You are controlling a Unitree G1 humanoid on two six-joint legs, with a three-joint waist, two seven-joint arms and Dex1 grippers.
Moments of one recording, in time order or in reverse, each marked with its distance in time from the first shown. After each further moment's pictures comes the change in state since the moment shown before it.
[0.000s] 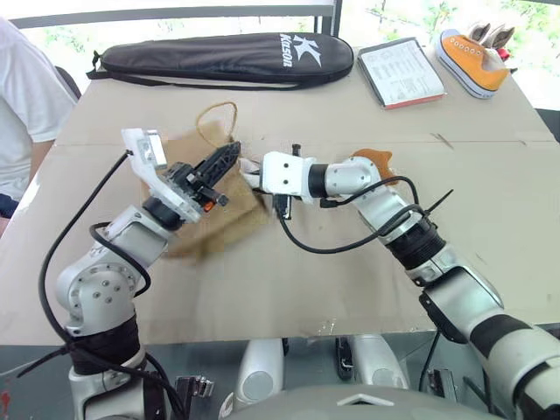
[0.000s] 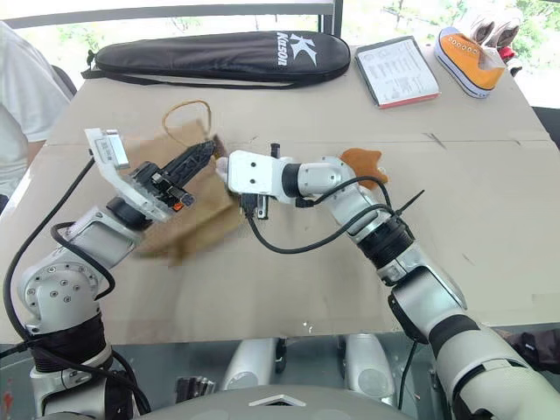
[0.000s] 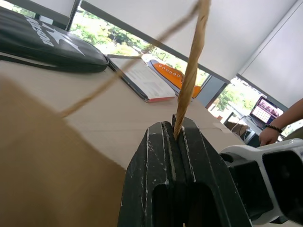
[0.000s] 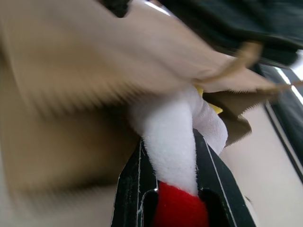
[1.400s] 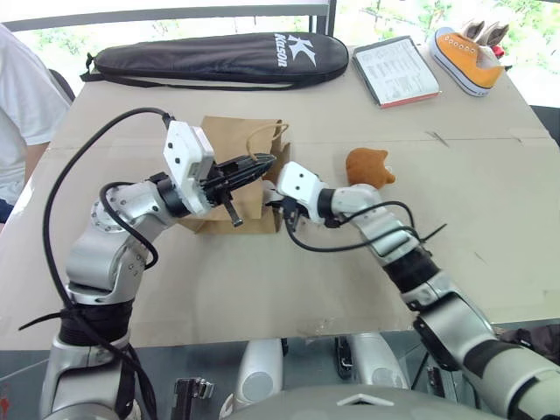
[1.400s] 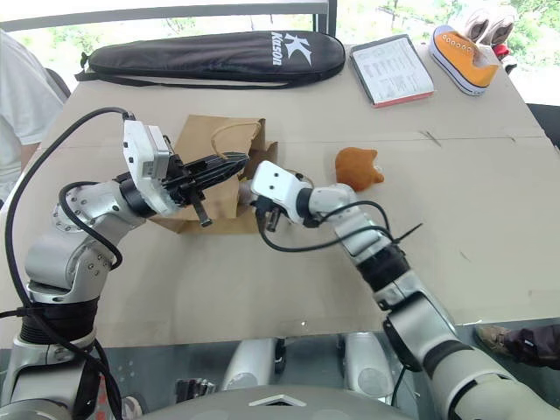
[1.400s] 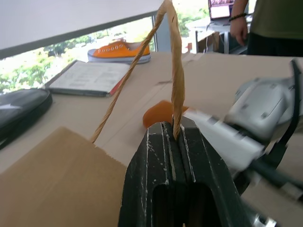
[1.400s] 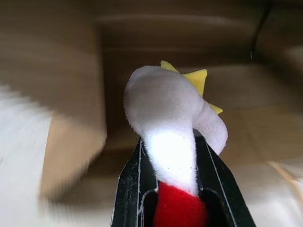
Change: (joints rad) left arm -0.076 0.187 -0.266 0.087 0.510 -0.433 -0.539; right arm 0.137 0.154 -0.117 0.059 0.046 0.259 -0.080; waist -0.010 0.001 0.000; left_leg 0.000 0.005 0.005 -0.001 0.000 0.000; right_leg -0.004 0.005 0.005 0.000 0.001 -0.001
